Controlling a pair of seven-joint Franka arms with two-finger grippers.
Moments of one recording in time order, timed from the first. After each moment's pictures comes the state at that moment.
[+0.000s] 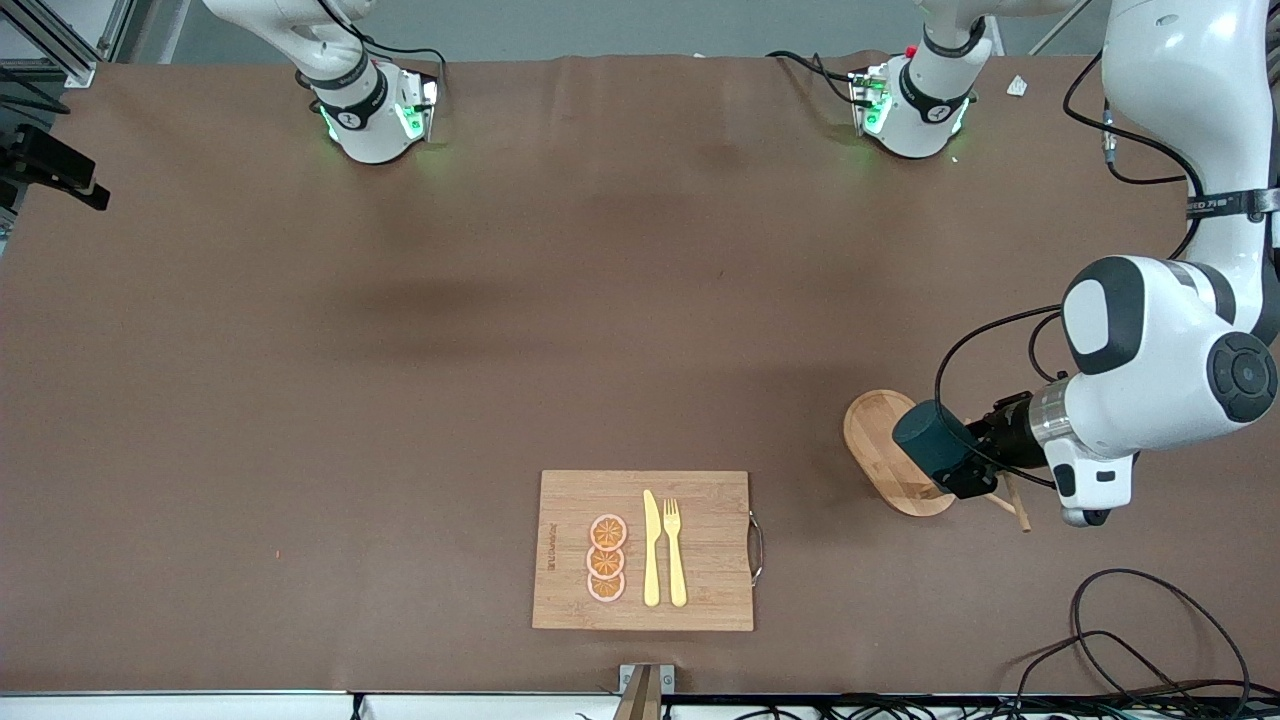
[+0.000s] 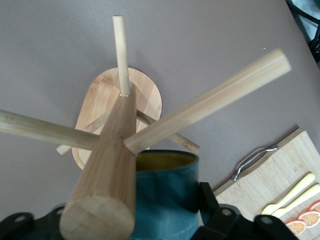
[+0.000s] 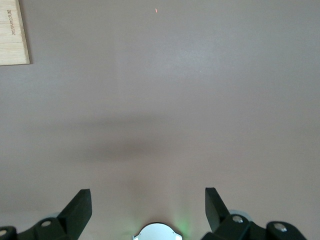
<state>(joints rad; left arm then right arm) -0.07 0.51 -0.06 -1.47 -0.22 2.00 -0.87 0.01 -0.08 -0.09 -1.52 0.00 1.37 -0.02</state>
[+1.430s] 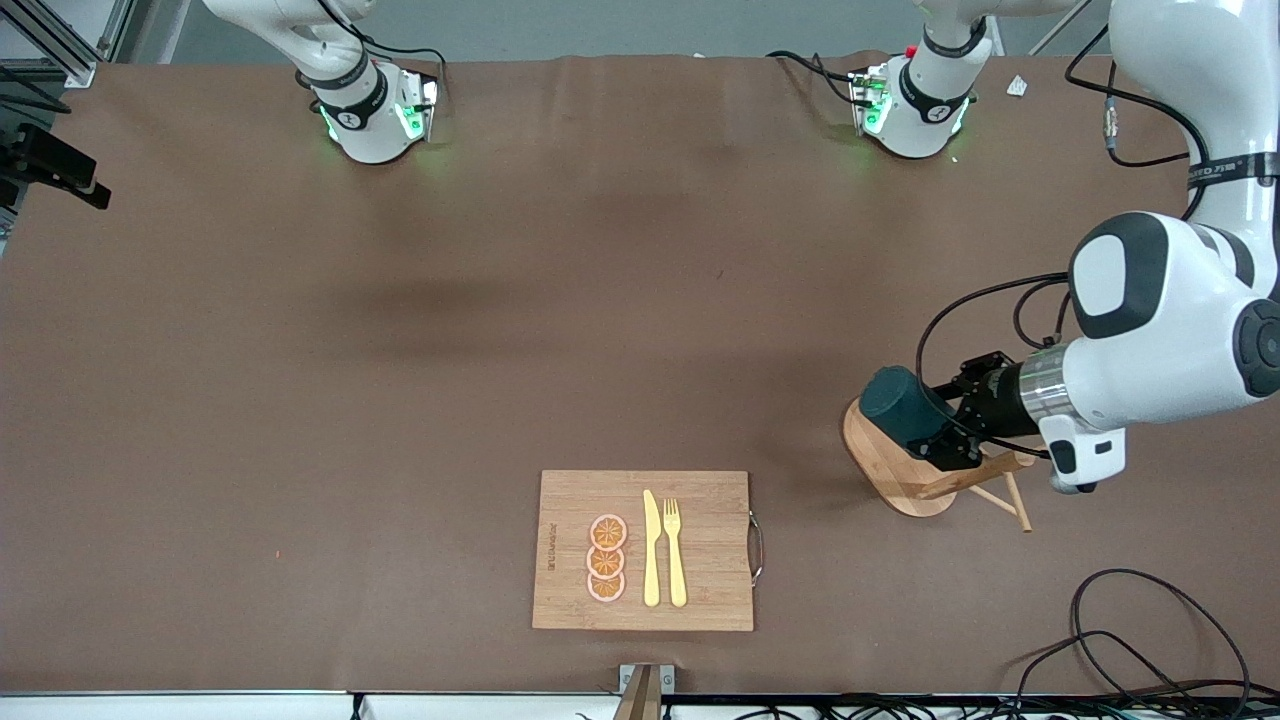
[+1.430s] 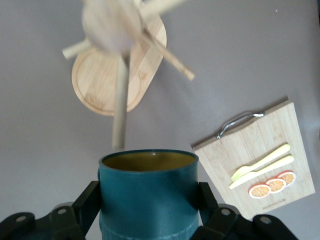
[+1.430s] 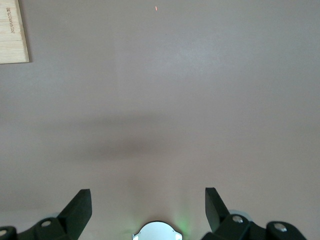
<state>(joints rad) -0.07 0.44 -0.13 -1.45 -0.30 1.86 -1.12 0.01 -0.08 -0.09 -1.52 0.00 1.36 -0.02</state>
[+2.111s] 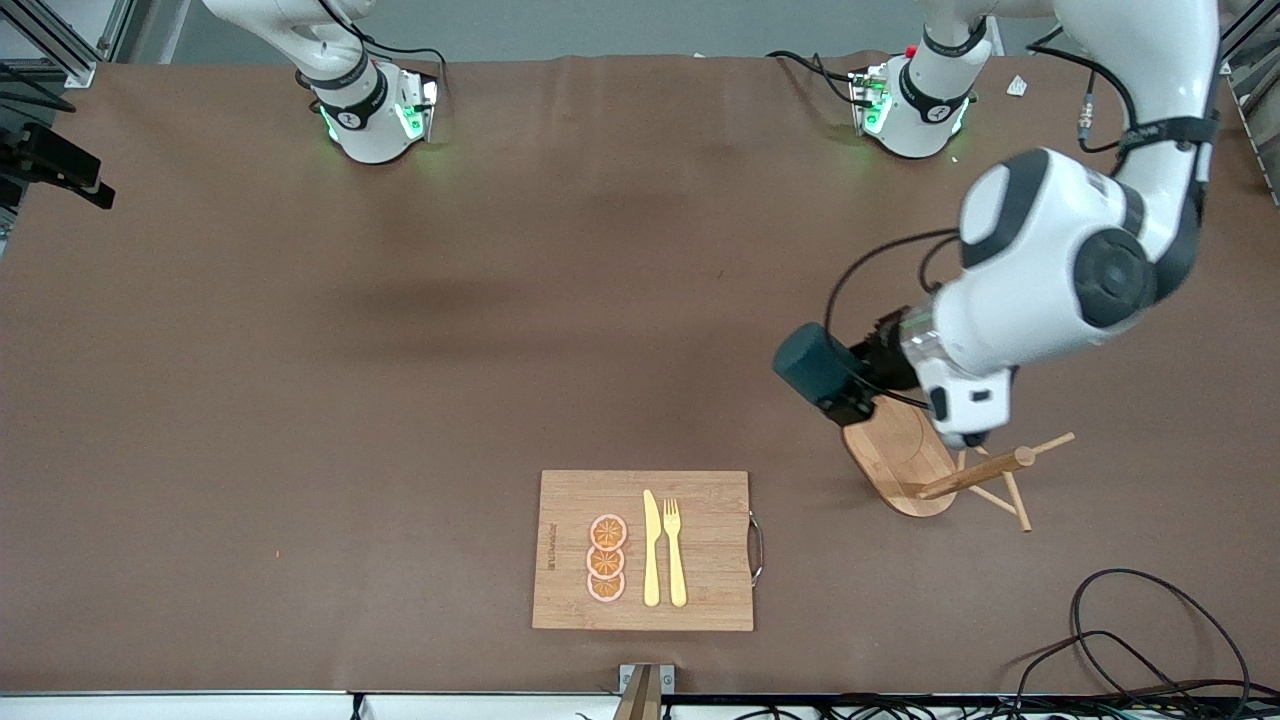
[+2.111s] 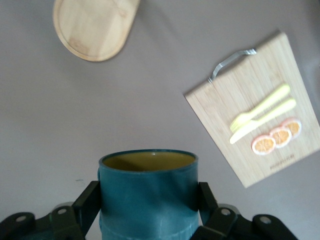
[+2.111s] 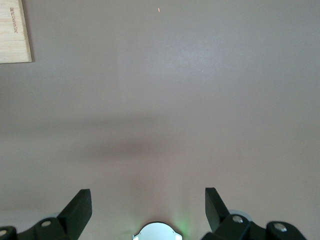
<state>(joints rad) -0.19 0.40 -0.28 -1.42 -0.15 1.85 -1.31 0.02 -0.08 -0.09 -1.51 0.00 1.37 -0.02</state>
